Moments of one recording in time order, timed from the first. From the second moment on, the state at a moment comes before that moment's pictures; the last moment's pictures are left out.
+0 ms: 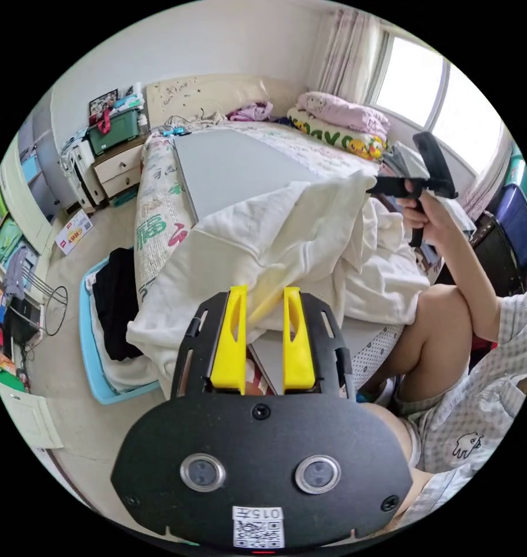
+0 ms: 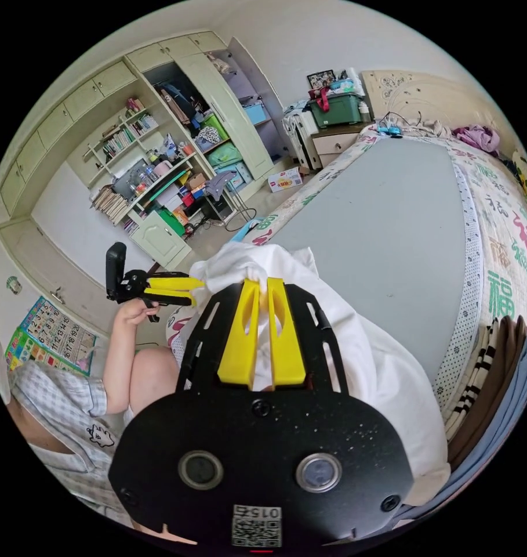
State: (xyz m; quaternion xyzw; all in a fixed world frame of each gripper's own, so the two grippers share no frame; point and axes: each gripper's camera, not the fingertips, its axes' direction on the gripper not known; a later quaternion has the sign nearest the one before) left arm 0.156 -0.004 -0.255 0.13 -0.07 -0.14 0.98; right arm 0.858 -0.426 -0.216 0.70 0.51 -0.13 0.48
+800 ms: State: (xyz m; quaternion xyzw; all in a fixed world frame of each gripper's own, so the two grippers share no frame) left arm 0.502 0.171 -0.582 0.83 -0.17 -0.12 0.52; right arm 0.731 -0.363 0.356 0.74 0.46 -0.43 -0.24
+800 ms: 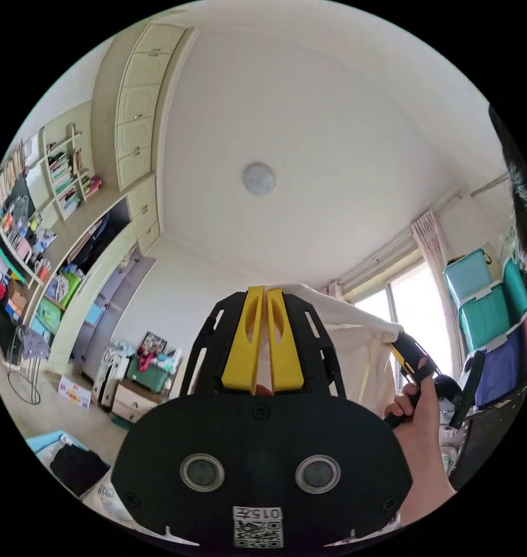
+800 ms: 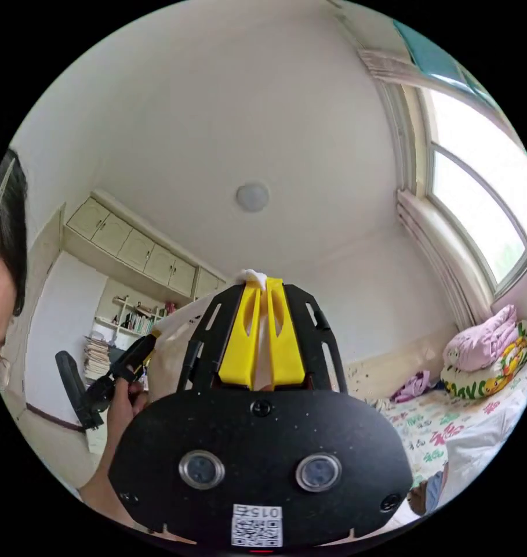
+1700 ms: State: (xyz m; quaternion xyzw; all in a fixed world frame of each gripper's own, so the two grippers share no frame) left arm 0.087 -0.155 -0.408 0.46 -0.29 -0.23 0.81; right arm 0.603 -0.294 -0.179 0.75 0.63 -0.05 0.20
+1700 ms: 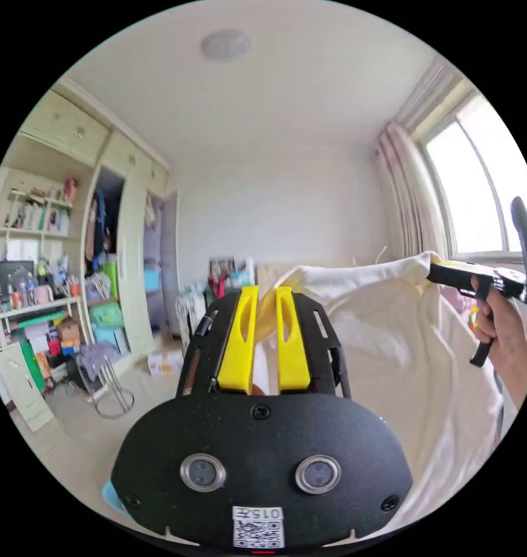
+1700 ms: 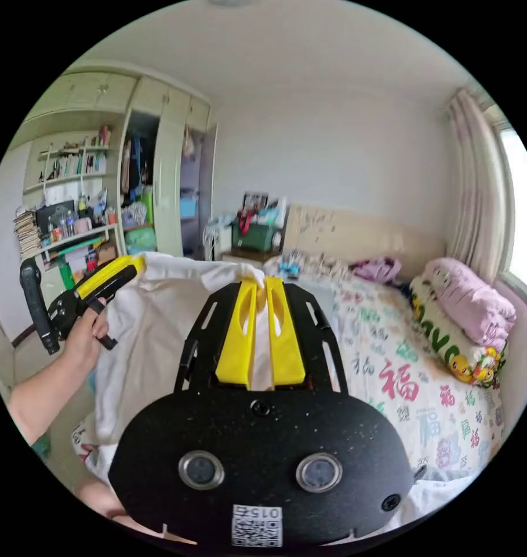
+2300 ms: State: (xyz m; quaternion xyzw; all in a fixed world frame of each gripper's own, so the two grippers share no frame) left arm 0.098 0.178 -0.220 0.23 0.07 -0.31 0.92; right arm 0.848 -0.337 -0.043 0.61 0.65 -0.04 0.45
